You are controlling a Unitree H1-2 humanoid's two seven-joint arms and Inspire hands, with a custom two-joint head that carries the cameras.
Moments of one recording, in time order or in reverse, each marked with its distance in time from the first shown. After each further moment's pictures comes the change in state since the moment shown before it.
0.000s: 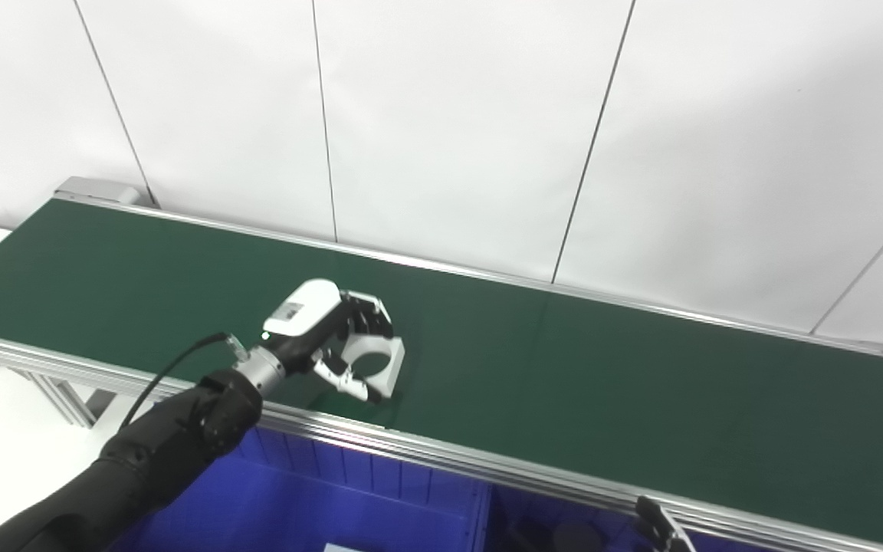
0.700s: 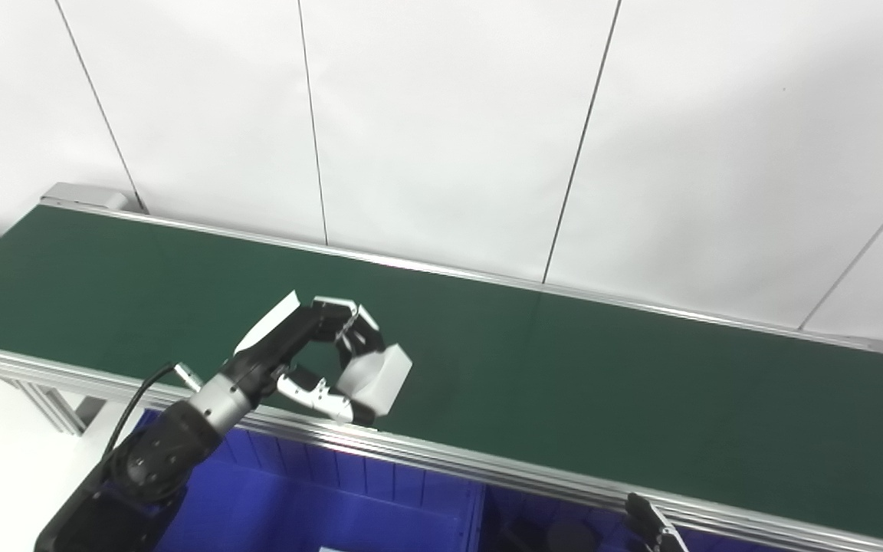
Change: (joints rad) left arm 0.302 -0.044 0.254 -0.461 -0.418 0.222 -0.477; right arm 0.001 -0.006 0.006 0.008 -0.001 0.000 0.005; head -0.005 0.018
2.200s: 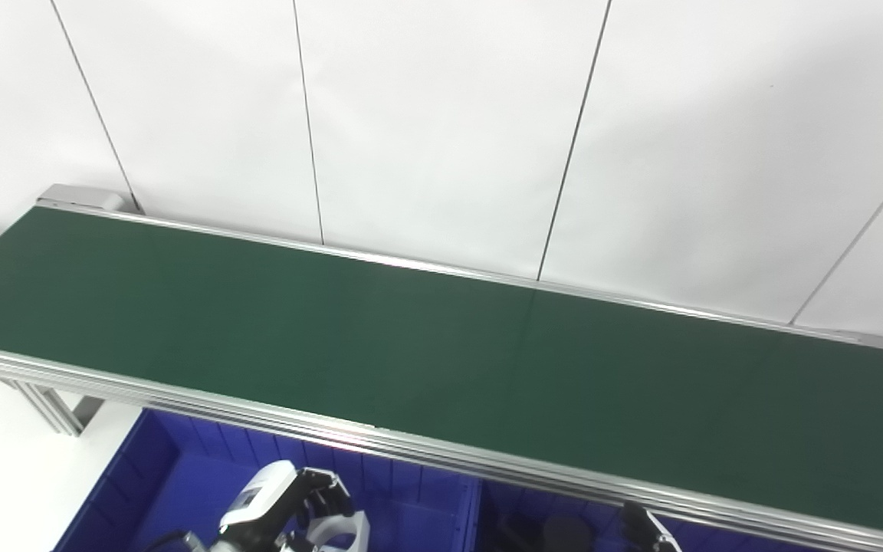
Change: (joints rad) left arm 0.144 -0.167 -0.057 0.476 0.642 -0.197 0.507; right arm 0.026 0.004 -0.028 -0.013 0.001 0.000 0.045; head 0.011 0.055
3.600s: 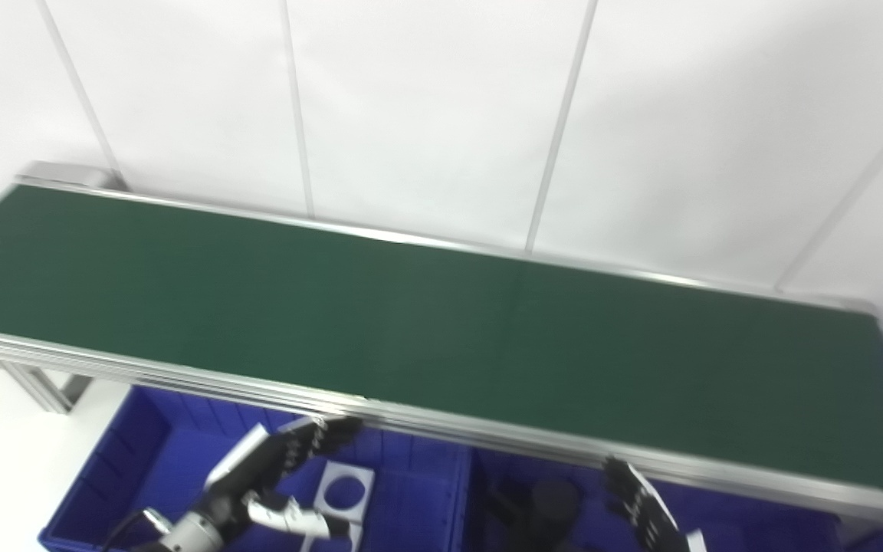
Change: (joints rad) left arm 0.139 -0.037 0.166 -0.427 -0.798 0.224 -0.583; right arm 0.007 0.041 -0.017 -0.040 -0.025 0.001 0.026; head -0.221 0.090
